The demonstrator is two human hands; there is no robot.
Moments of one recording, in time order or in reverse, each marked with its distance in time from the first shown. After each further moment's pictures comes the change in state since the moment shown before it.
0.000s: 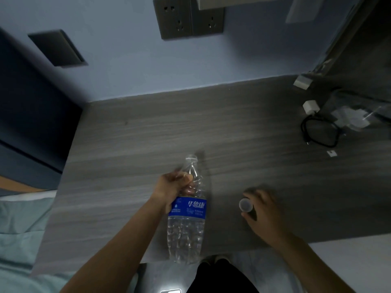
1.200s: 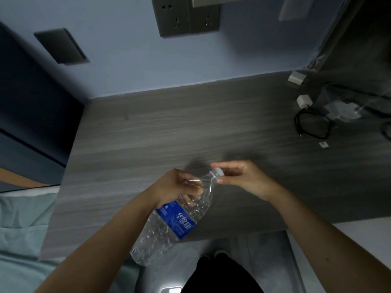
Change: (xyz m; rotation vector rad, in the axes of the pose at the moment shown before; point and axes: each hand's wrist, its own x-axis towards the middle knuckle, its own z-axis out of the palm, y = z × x) left_hand -0.040 0.011 -0.001 0.653 -0.376 0.178; right_hand 0.034 -0.047 -0.054 0.877 -0.331 -0.182
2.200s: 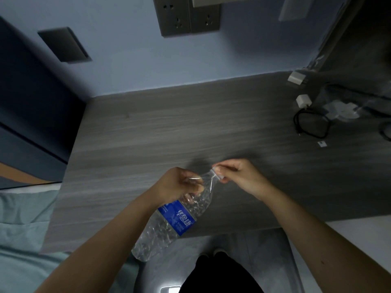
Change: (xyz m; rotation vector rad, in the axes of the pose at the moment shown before) left_hand -0.005 0.006 0.010 0.019 0.070 0.026; right_hand 0.004 0.003 0.011 -0.004 0.129 0.021
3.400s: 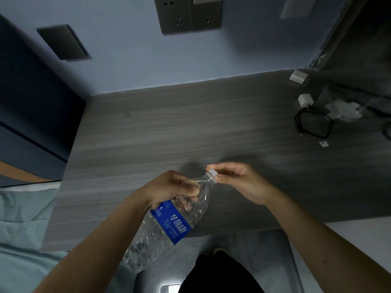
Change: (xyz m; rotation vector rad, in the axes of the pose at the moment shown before) left_hand -0.006 -0.009 -0.013 -0.145 -0.138 -0.123; right_hand -0.012 -0.001 0.001 0.267 -0.143 0.004
